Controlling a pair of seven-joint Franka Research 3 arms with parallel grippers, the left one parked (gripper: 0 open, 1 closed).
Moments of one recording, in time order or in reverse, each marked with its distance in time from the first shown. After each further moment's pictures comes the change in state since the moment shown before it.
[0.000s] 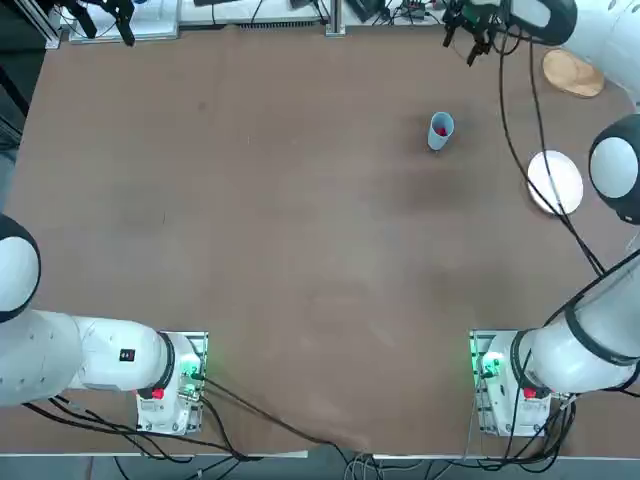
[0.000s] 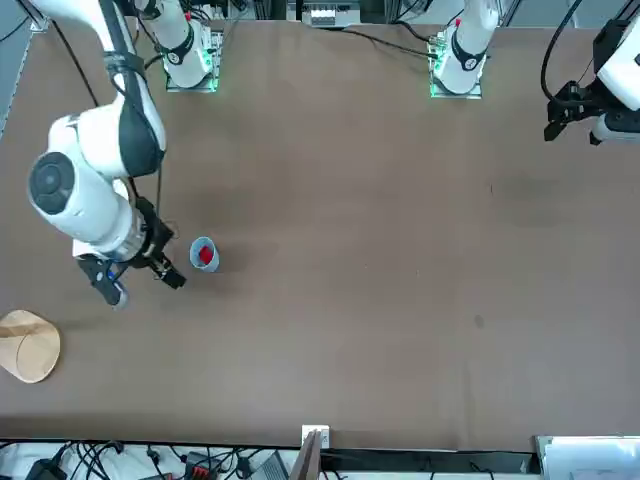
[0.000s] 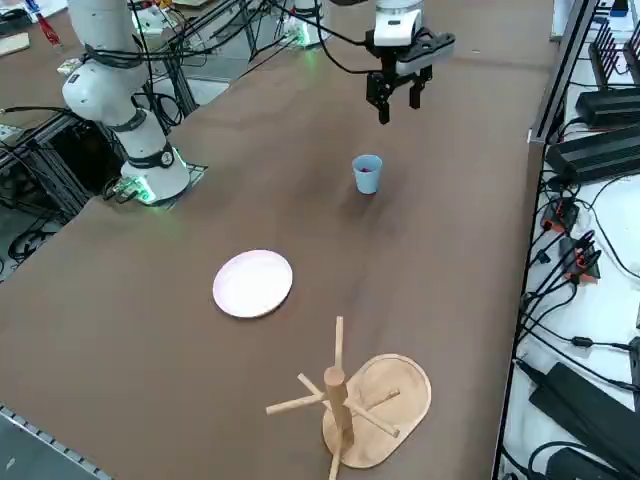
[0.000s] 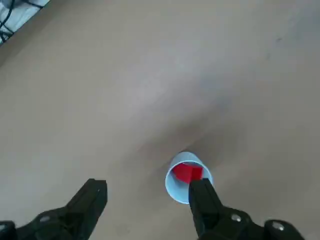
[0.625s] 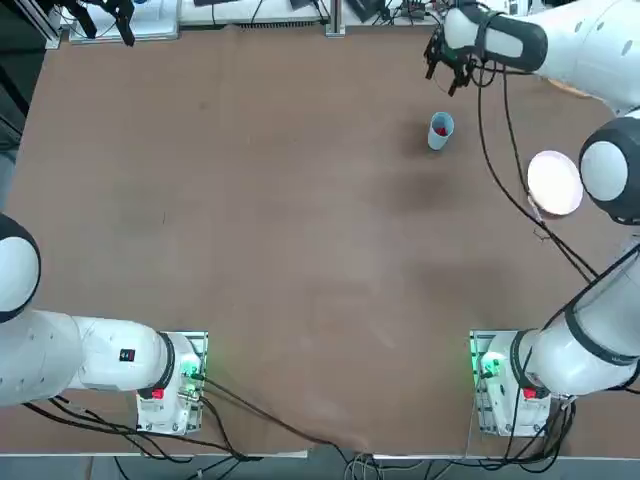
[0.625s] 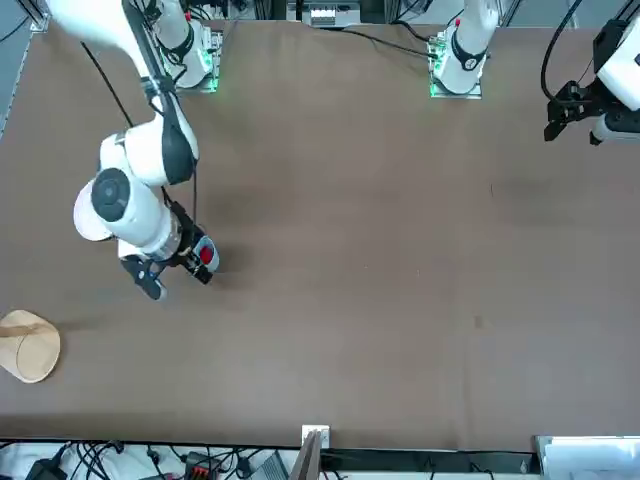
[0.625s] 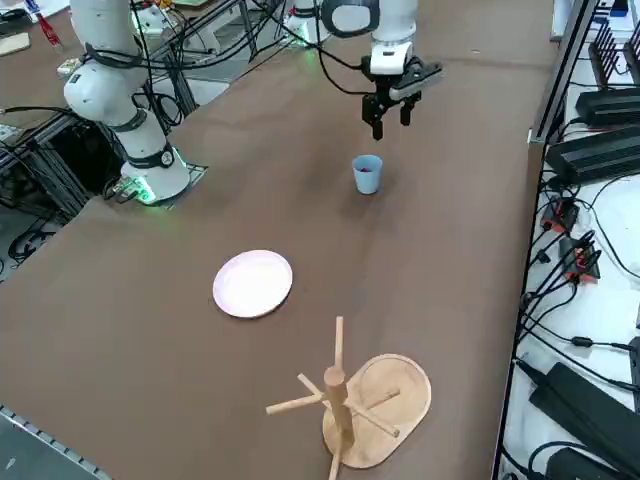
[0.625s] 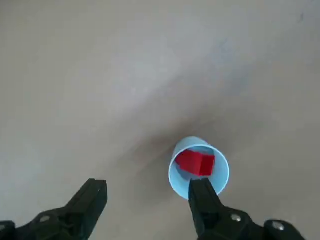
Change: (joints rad) arm 0.048 0.028 0.000 -0.126 0.000 0.110 0.020
